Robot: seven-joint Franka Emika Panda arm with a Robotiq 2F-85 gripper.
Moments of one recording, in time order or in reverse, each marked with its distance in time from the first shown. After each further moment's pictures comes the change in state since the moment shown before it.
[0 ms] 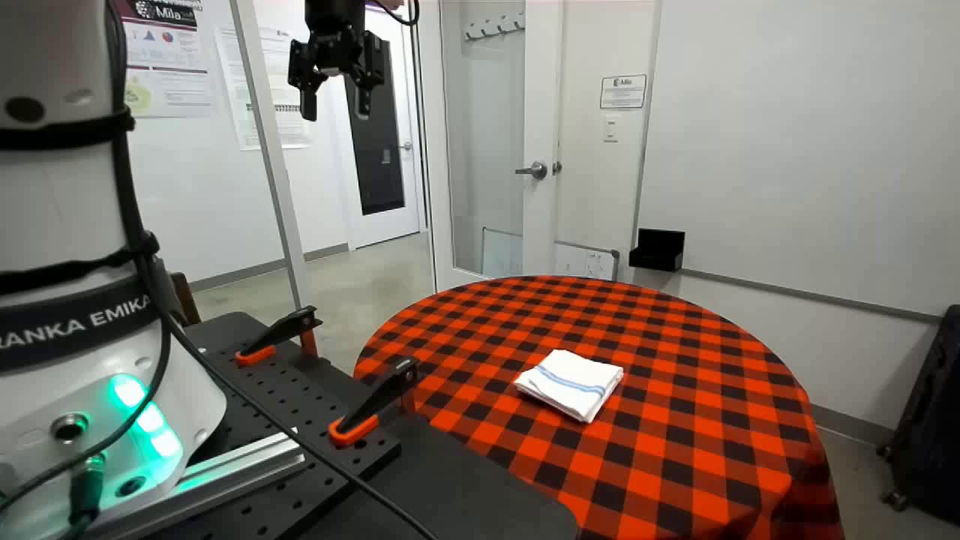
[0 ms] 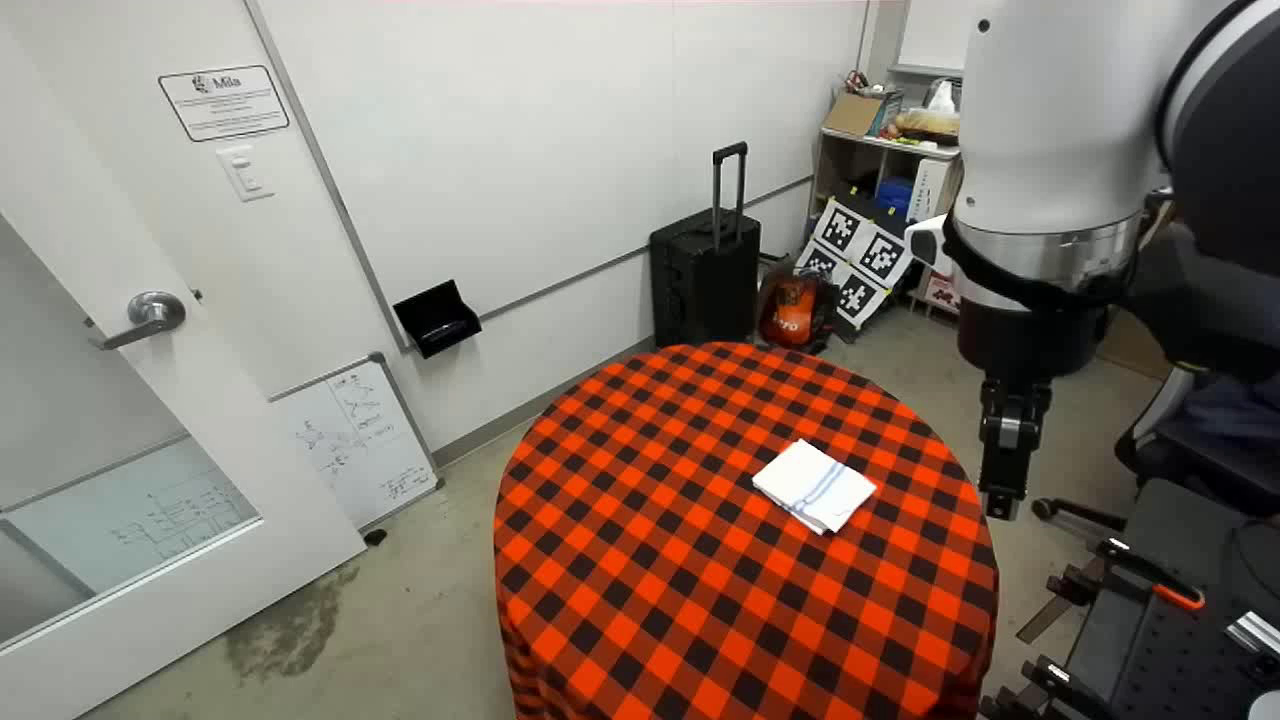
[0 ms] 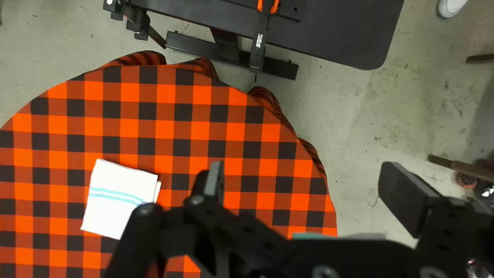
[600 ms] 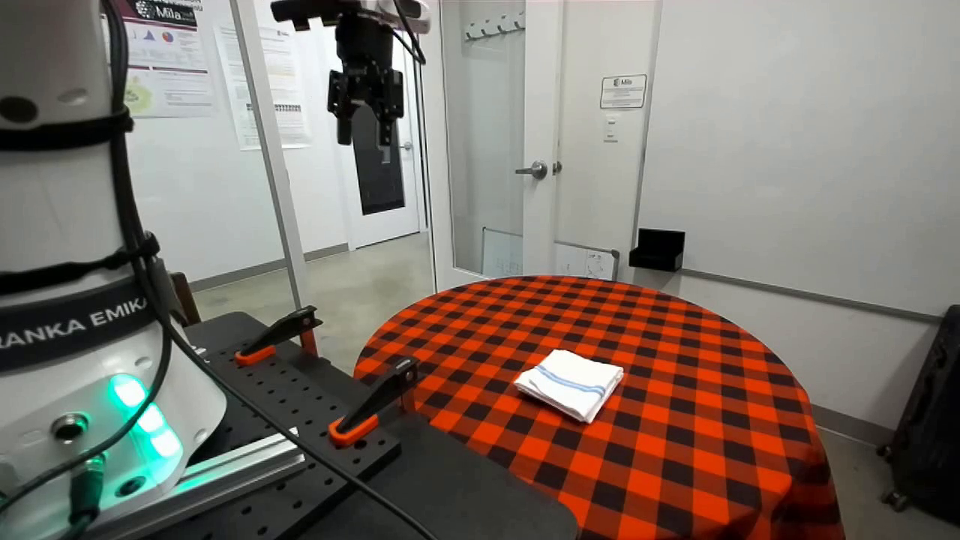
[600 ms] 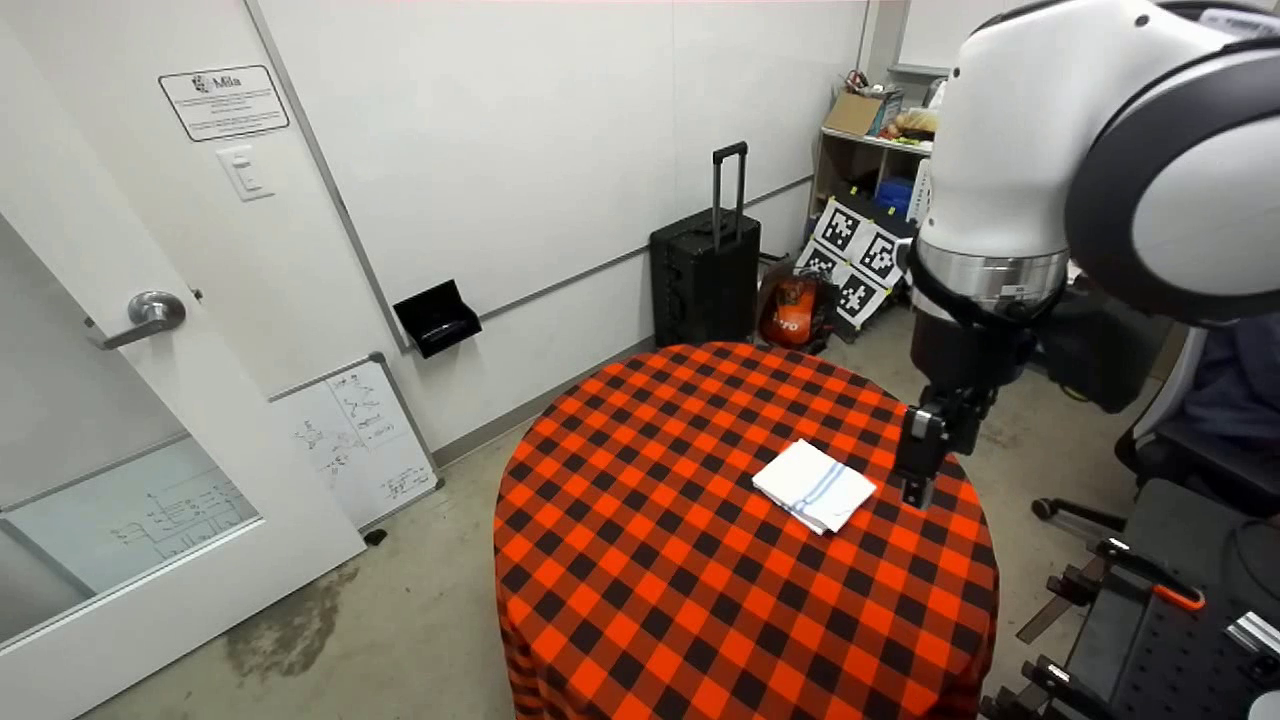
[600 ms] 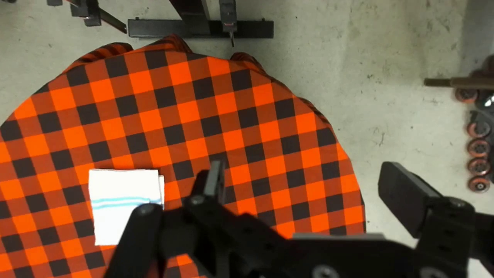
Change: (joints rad) arm -0.042 0.097 -0.026 -0.040 0.078 0.235 0.138
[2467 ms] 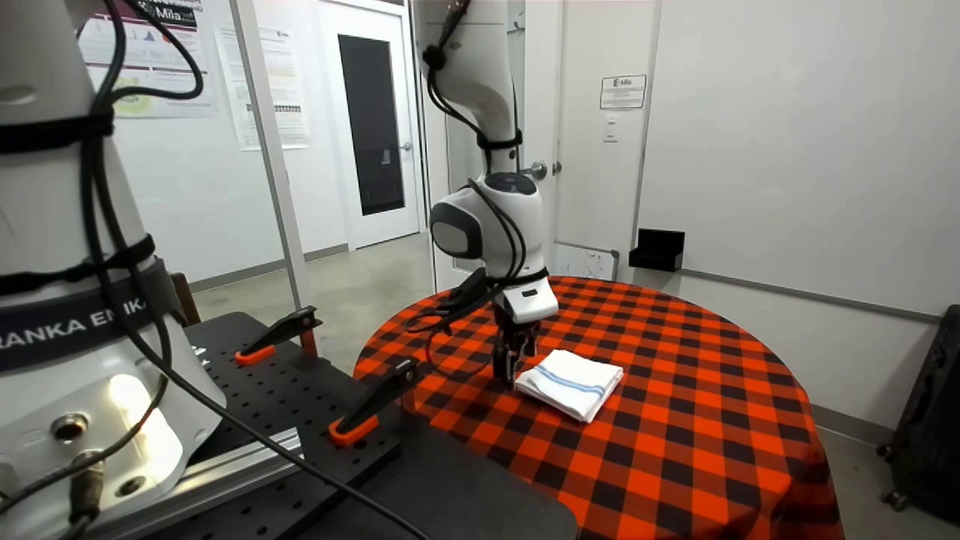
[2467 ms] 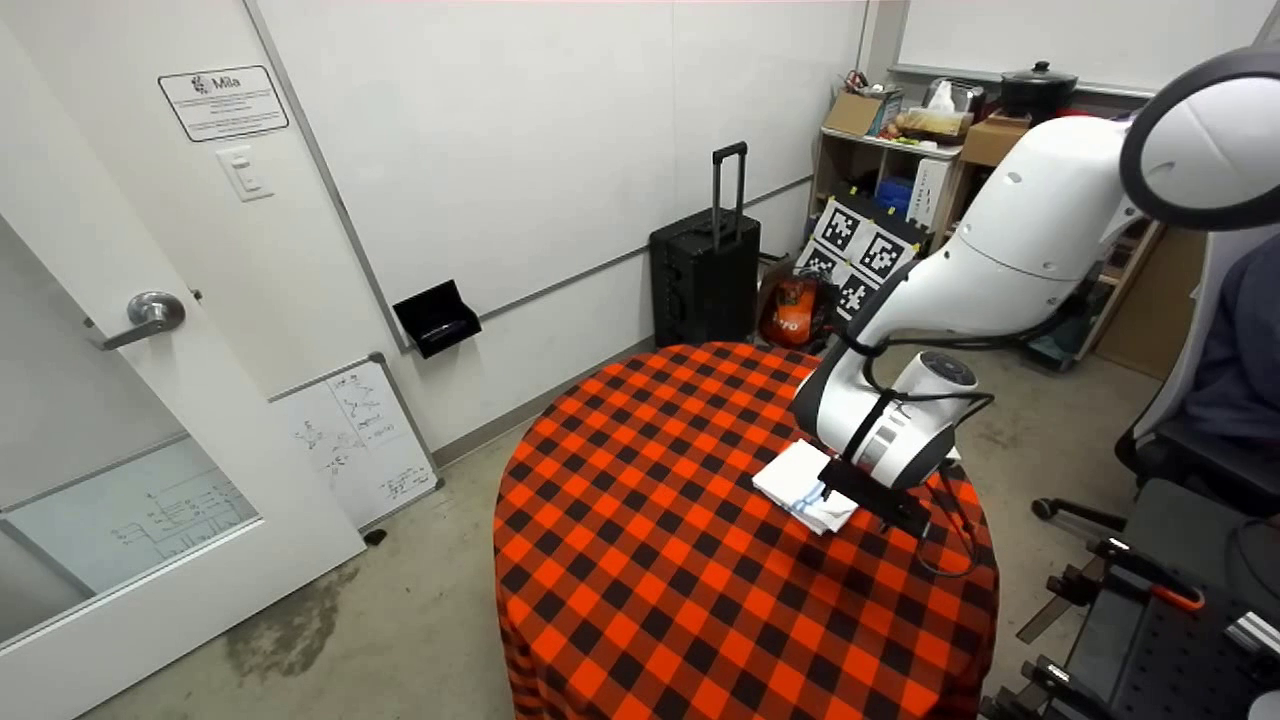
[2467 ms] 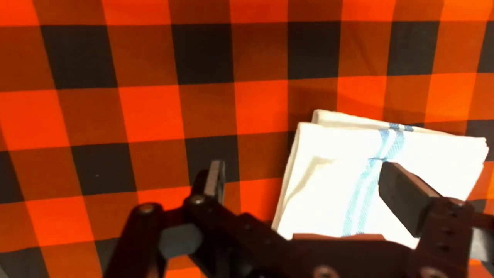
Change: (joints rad) arm -0.342 1.266 0.054 0.508 1.257 1.116 -0.312
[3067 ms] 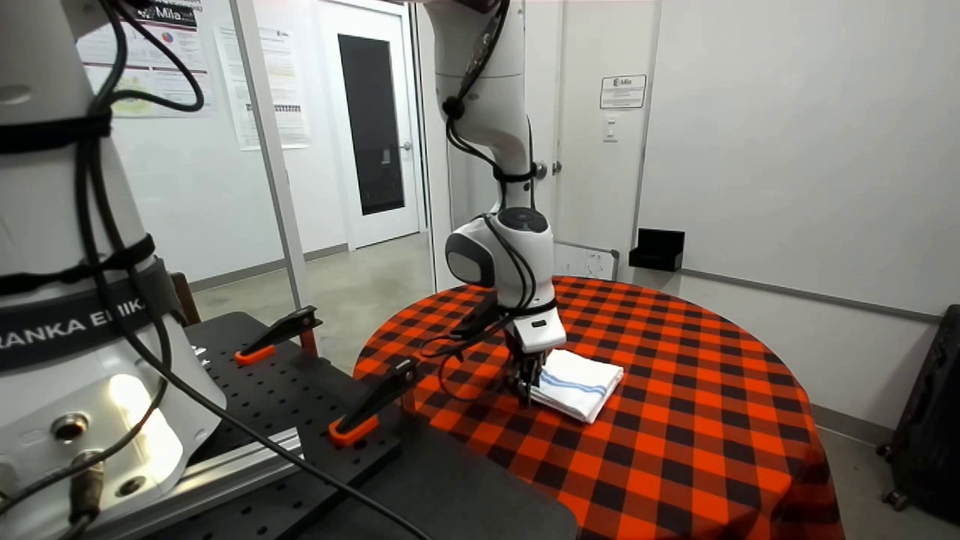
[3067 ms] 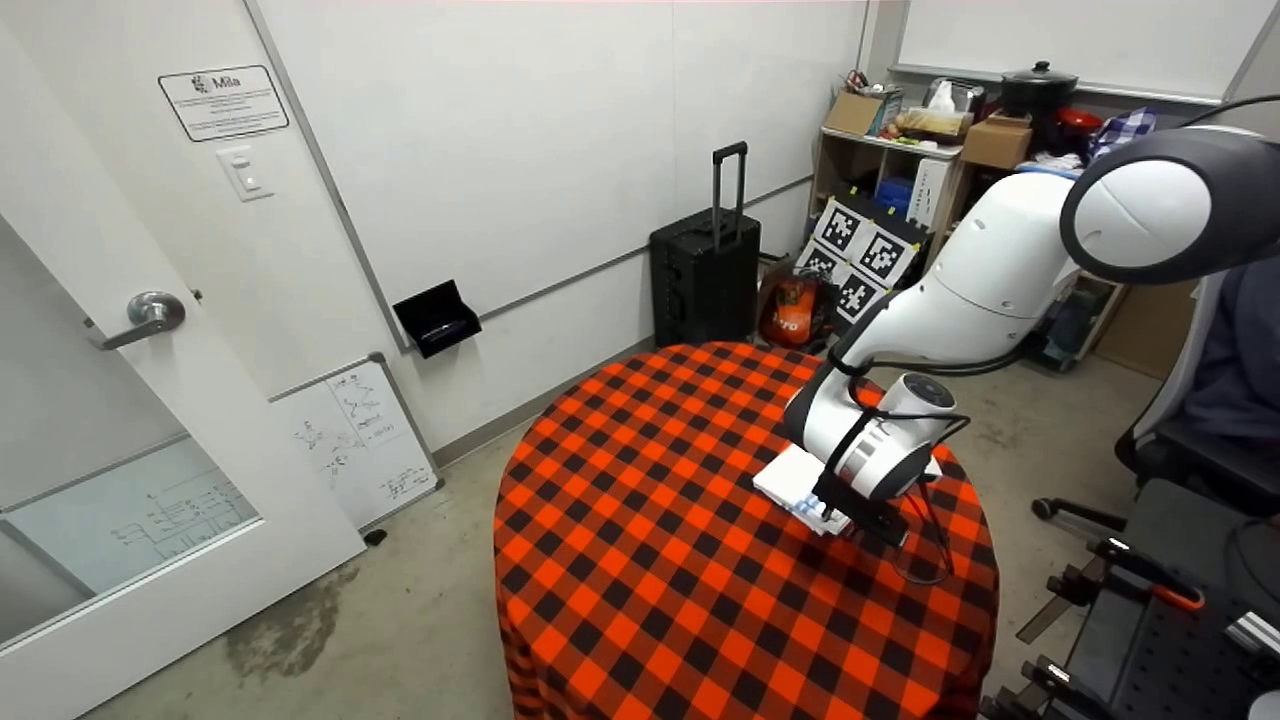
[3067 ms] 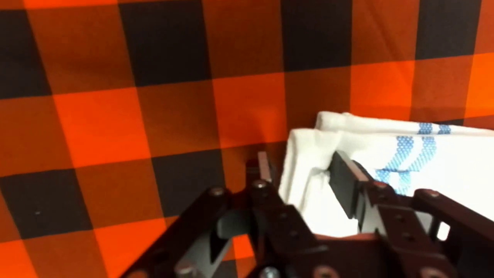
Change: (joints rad) arm -0.025 0.162 0.003 0.170 0.000 0.006 0.000
